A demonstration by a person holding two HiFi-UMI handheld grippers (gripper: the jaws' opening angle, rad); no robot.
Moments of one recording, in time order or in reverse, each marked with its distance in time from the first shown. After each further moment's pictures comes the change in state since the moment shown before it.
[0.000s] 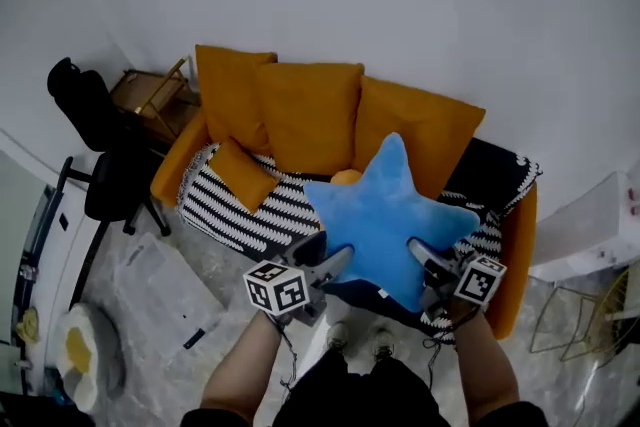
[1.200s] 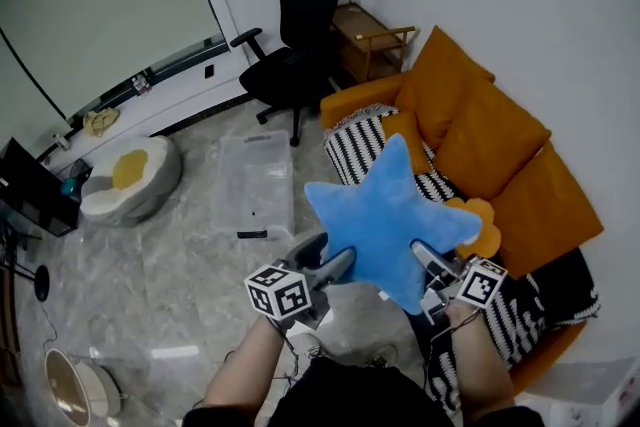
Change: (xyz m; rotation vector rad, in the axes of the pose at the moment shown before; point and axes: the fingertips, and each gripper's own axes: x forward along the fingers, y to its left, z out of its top) left arm -0.337 -0.024 -0.046 -0.100 -0.540 0.597; right arm 0.110 0.212 -0.192 0.011 0.543 0.564
